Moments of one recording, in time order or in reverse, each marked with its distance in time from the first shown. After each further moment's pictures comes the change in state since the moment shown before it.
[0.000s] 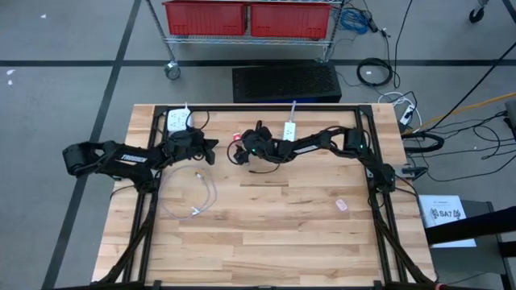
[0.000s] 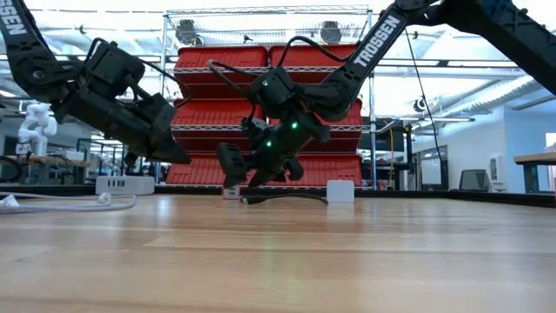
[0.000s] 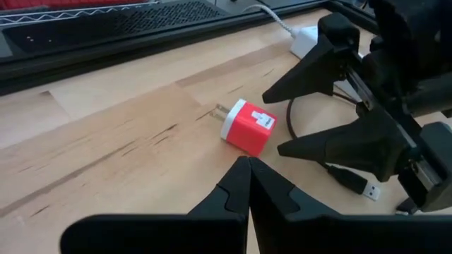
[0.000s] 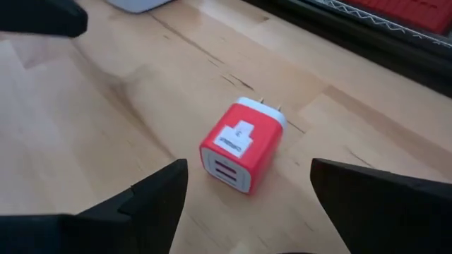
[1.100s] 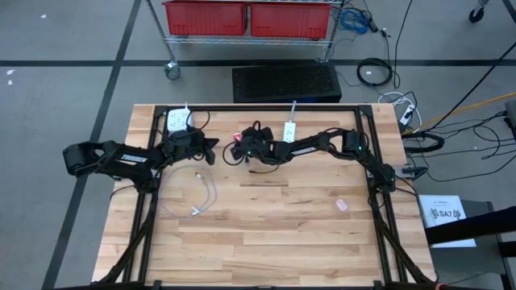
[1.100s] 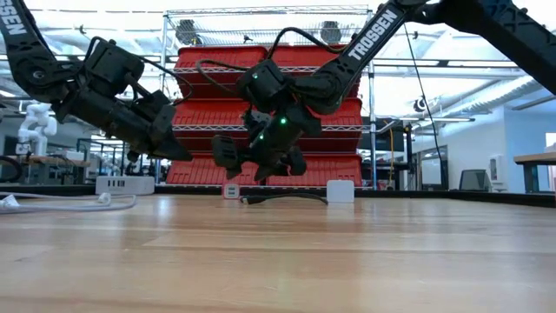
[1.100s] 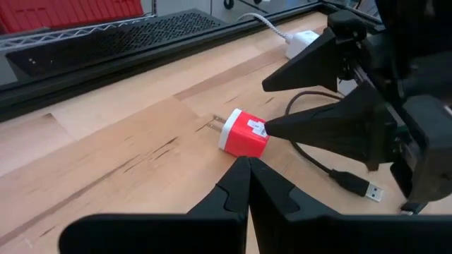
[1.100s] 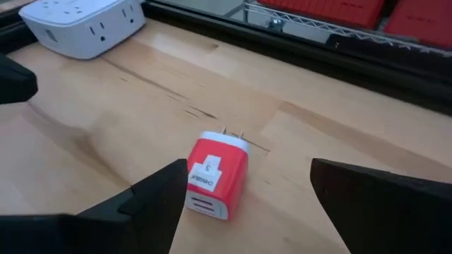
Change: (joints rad) left arm 0.000 0.000 0.000 0.027 -0.002 0.074; right arm 0.033 0.017 0.079 -0.087 0.204 0.164
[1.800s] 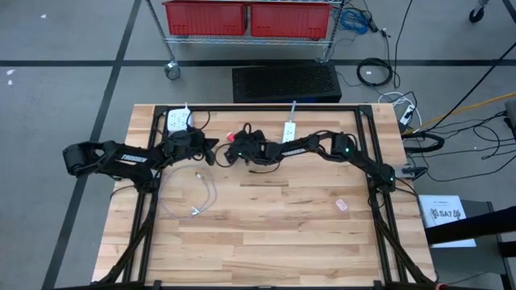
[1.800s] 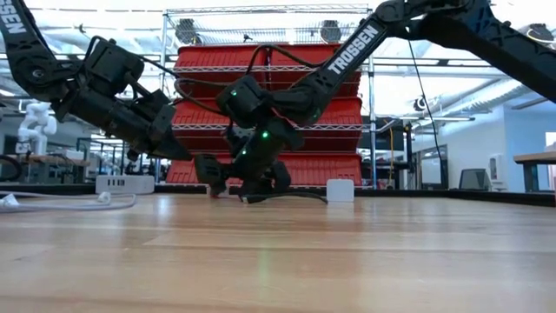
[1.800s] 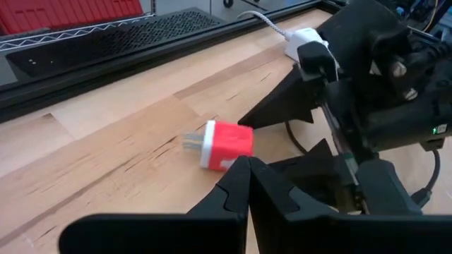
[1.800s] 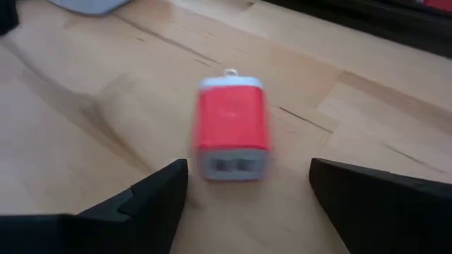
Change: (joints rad) left arm -0.001 0.000 0.000 -0.006 0.001 0.005; right arm -0.008 0.148 0.194 -0.128 -0.073 -0.003
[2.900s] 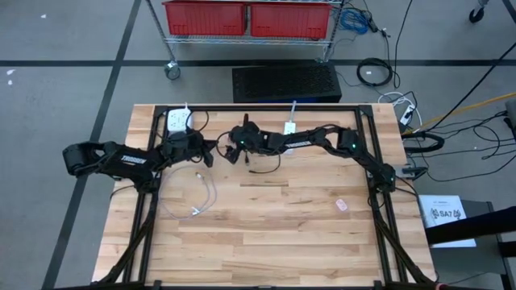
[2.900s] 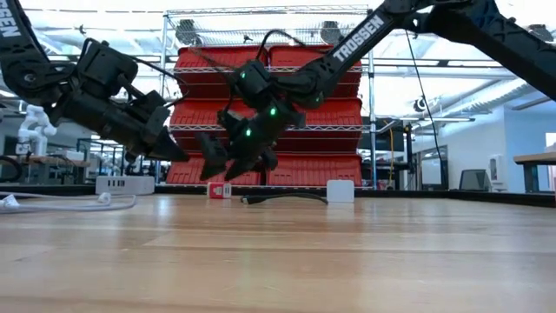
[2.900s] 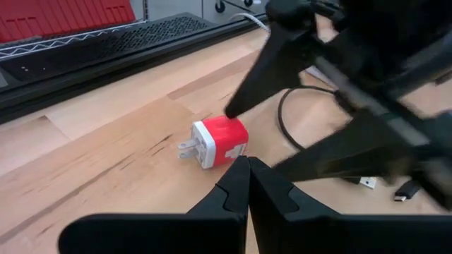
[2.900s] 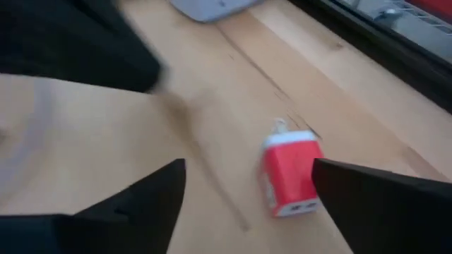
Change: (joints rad) left arm 0.000 0.000 -0.043 0.067 0.023 0.026; right arm -0.044 -0.077 0.001 -0.005 -0.288 -0.294
